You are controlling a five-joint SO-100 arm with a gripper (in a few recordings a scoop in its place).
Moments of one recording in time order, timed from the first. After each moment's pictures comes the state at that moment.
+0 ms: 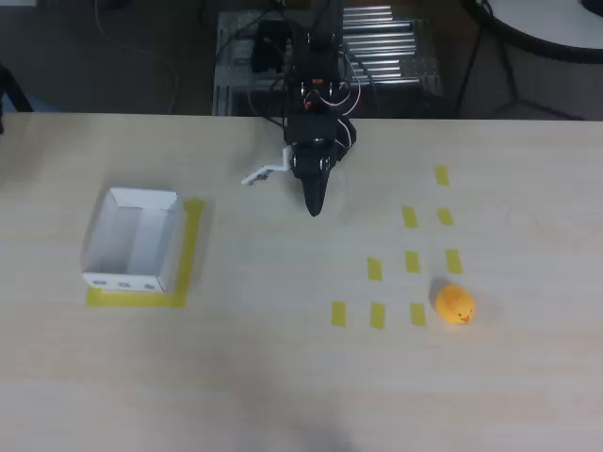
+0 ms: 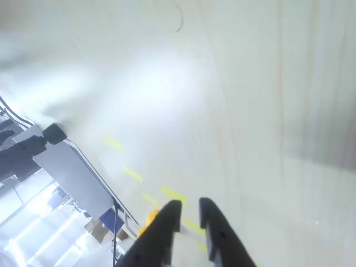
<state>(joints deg) -1.1 188.3 172.2 68.4 14.2</state>
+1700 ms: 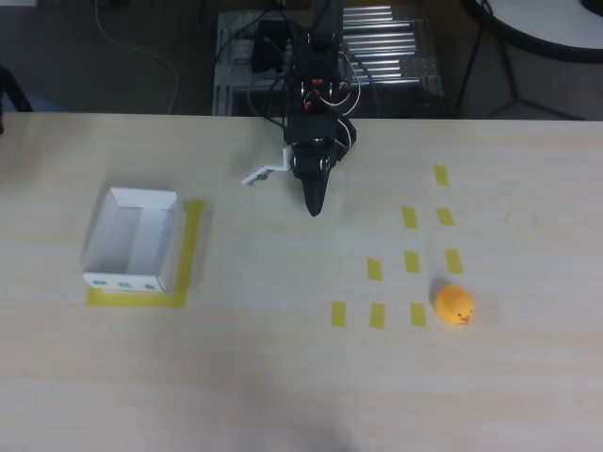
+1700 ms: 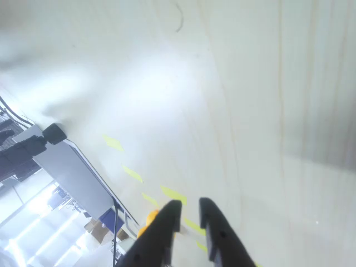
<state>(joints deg) -1.1 188.3 172.2 68.4 14.2</state>
